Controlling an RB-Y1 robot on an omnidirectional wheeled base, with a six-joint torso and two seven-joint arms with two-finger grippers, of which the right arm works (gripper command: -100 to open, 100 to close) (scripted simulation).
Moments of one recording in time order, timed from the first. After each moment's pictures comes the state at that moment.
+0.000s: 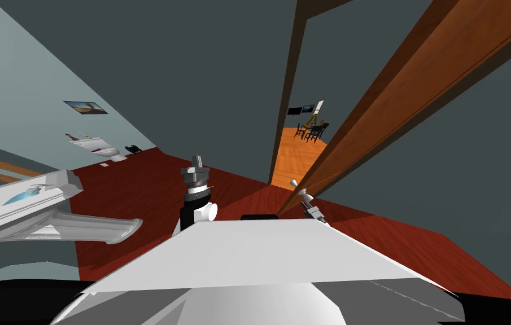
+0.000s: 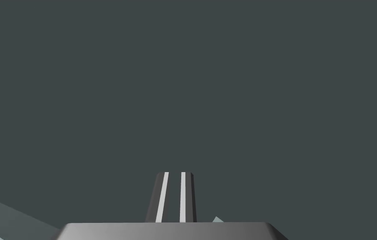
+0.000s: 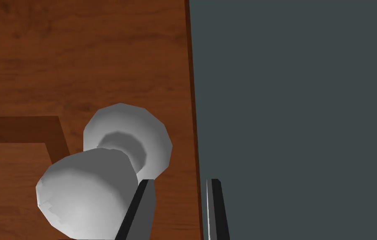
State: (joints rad) arm 0.14 -0.38 -0.36 -0.43 0.60 -1.44 0.96
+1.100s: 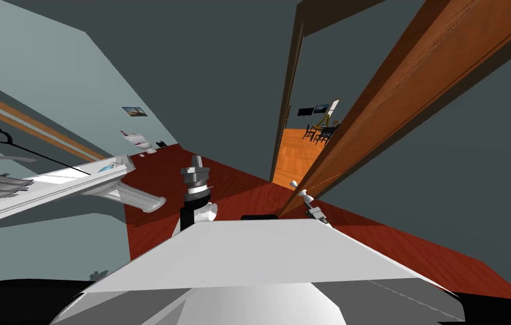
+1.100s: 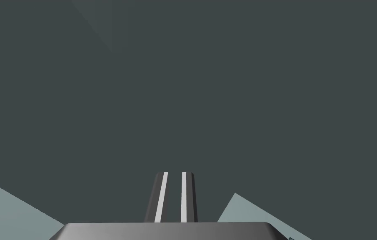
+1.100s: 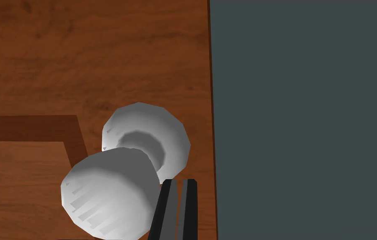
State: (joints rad) arm 0.13 -0.39 -0.39 -0.40 0.61 -1.44 0.95
